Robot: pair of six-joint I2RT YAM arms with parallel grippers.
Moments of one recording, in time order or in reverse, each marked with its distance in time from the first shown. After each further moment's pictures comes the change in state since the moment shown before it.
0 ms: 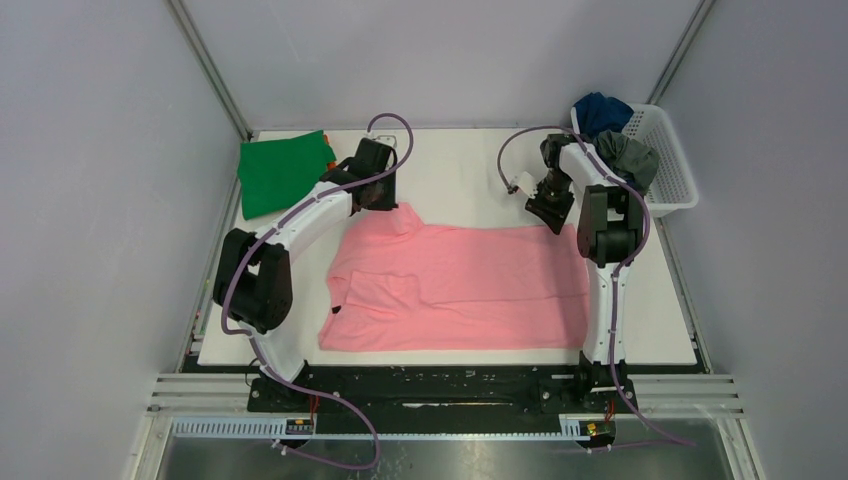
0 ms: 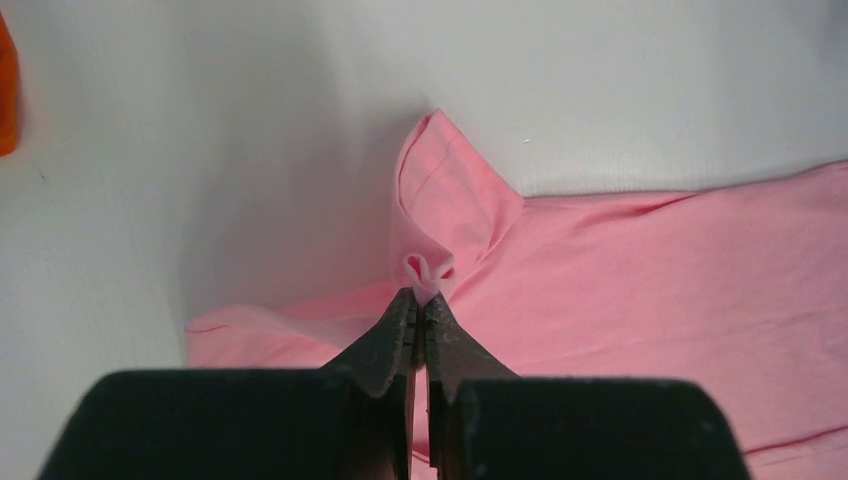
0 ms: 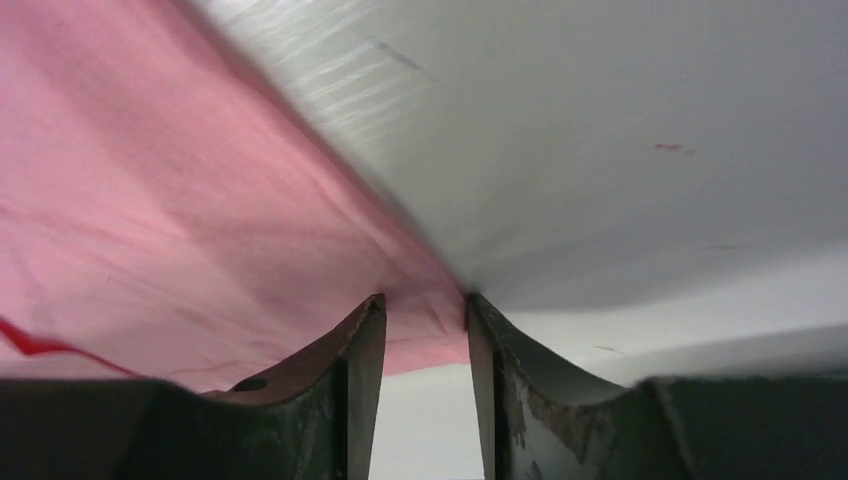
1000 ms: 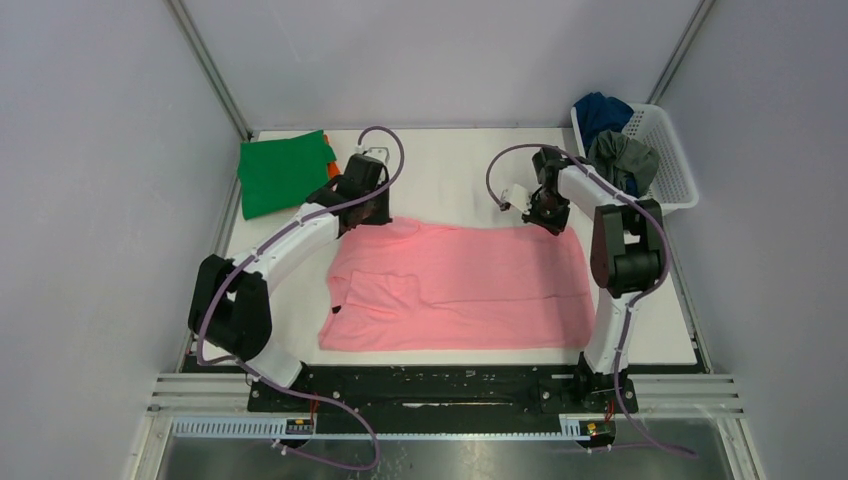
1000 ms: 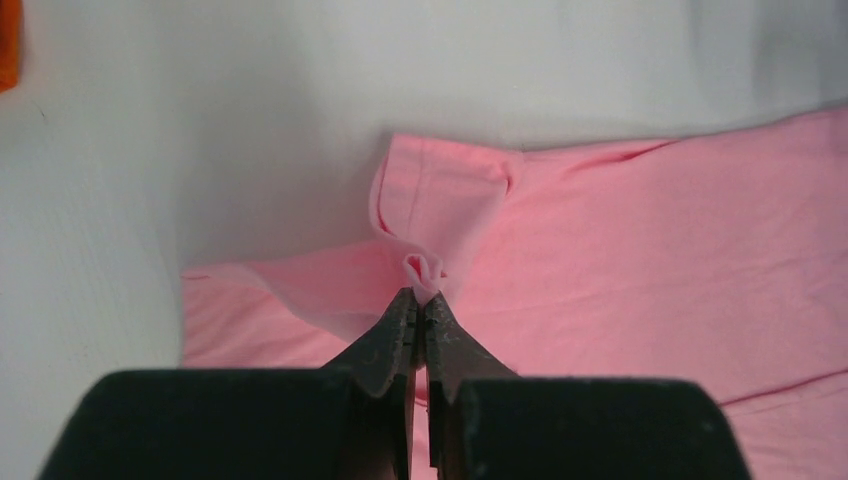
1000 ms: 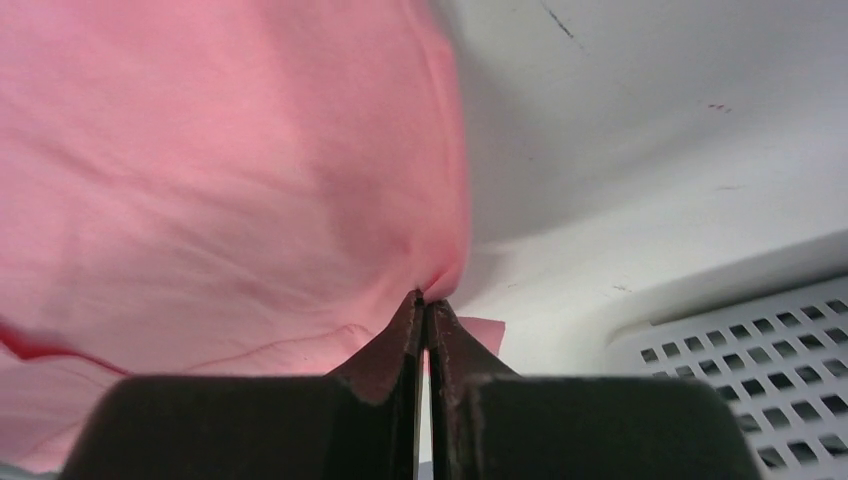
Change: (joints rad) left arm -0.023 -0.162 -0.165 0.039 -0.014 -0.018; right arm 0.078 -0.315 -0.438 0.285 0.074 -0.080
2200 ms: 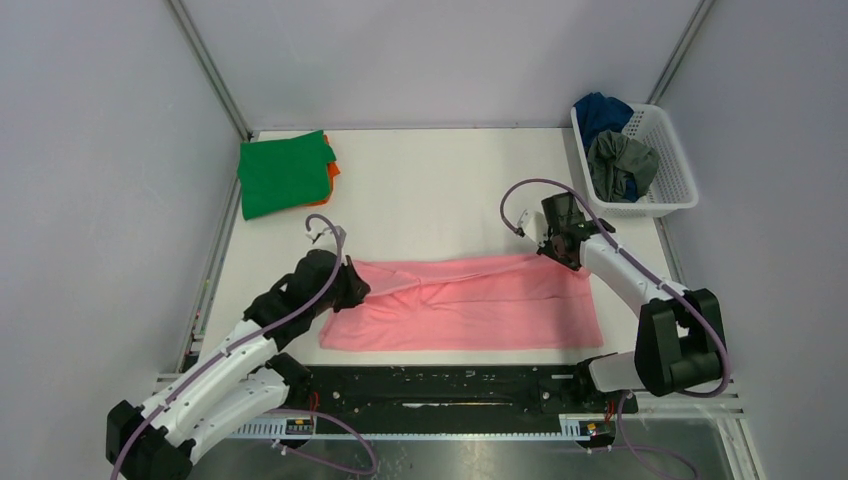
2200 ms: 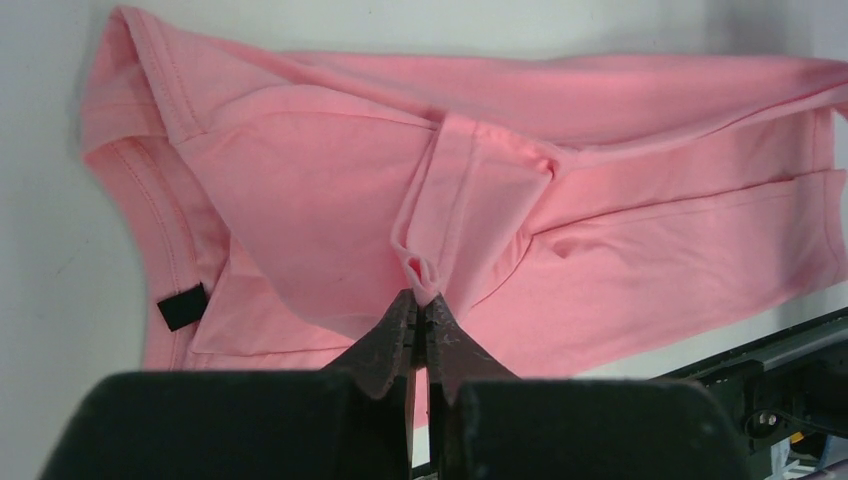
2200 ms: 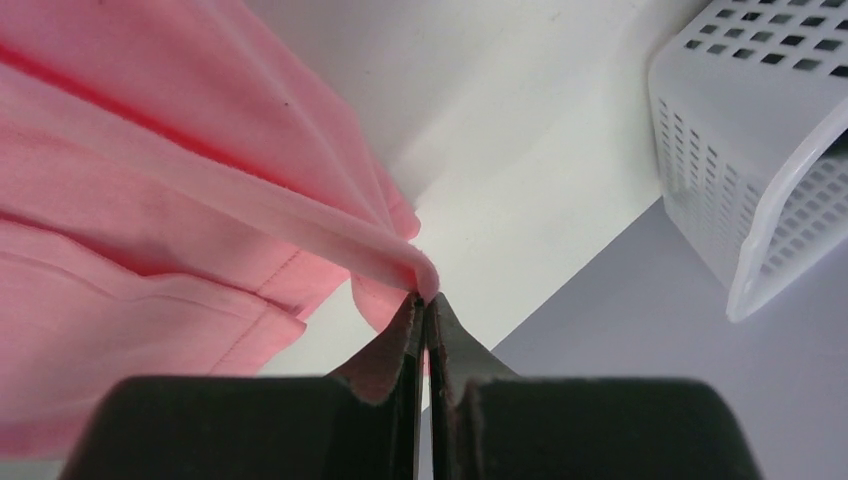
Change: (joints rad) left arm -0.146 -0.846 -0.693 -0.021 0.002 -0.300; right arm 0.108 -0.658 -0.655 0.319 0.275 0.272
